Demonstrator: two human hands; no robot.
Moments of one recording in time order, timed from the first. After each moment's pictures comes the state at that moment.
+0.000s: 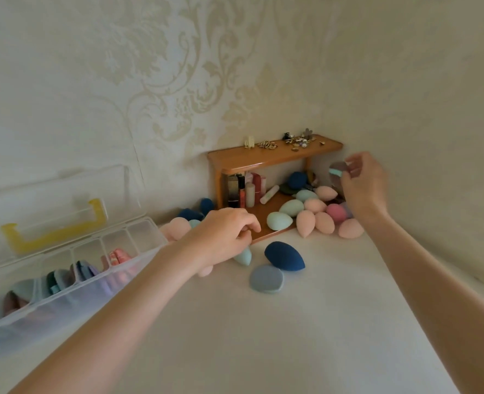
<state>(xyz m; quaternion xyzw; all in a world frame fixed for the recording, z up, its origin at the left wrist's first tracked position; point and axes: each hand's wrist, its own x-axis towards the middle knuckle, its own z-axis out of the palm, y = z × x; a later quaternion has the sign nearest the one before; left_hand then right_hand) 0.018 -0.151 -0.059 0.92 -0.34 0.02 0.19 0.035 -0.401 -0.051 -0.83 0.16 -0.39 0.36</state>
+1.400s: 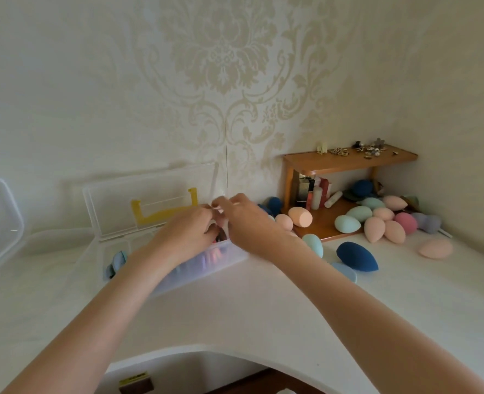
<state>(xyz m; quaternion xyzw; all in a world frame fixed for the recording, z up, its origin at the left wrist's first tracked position) -0.003 0.008 -0.056 0.97 -0.16 0.10 0.16 0.011 -0.126 -0.061 -0.94 -0.27 -0.15 0.15</state>
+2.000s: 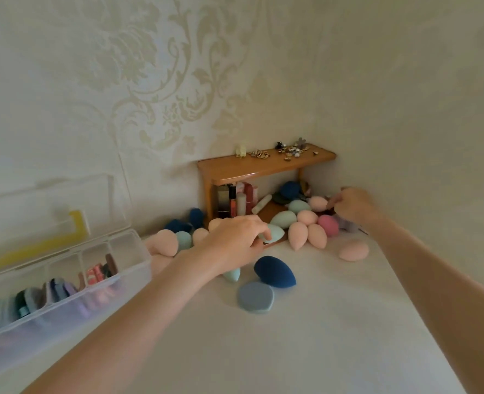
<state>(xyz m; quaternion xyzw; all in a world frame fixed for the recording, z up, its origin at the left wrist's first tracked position) 0.037 -0.188 -0.064 0.92 -0.36 0.02 0.16 0.072 -0.442 -0.062 -0.96 0.21 -0.09 0.15</state>
